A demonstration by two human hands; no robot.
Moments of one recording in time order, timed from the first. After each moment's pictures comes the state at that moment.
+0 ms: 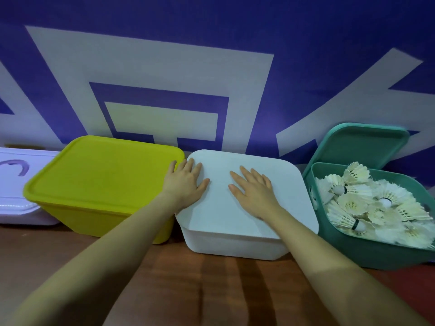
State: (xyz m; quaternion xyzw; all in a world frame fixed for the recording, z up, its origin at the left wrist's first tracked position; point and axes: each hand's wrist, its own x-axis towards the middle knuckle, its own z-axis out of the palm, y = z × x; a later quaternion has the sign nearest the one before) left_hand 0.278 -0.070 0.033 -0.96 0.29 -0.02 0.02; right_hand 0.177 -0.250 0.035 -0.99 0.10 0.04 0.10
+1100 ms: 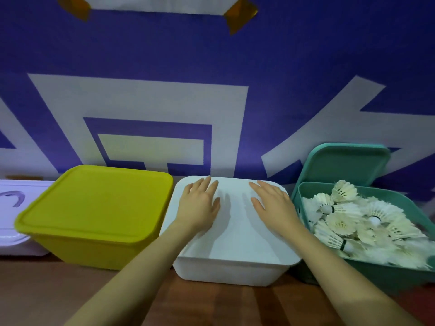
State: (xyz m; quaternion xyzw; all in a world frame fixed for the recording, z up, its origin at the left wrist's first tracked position) left_hand 0.233 -0.128 0.072 -0.95 0.29 -0.05 -0.10; right_hand 0.151 -0.311 0.064 -0.98 0.11 -0.09 0.12
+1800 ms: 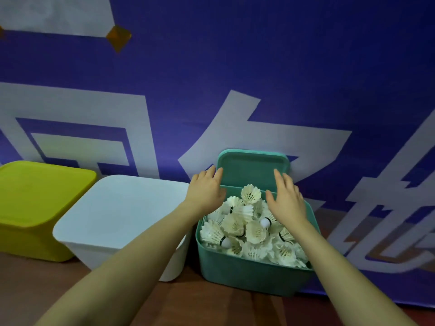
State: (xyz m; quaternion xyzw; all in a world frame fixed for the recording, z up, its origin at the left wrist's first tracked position) left_hand 0.115 -0.381 0.121 -0.94 0.32 -0.09 -0.11; right_hand 0.020 -0.566 0.107 -0.95 0.22 -0.16 0.14
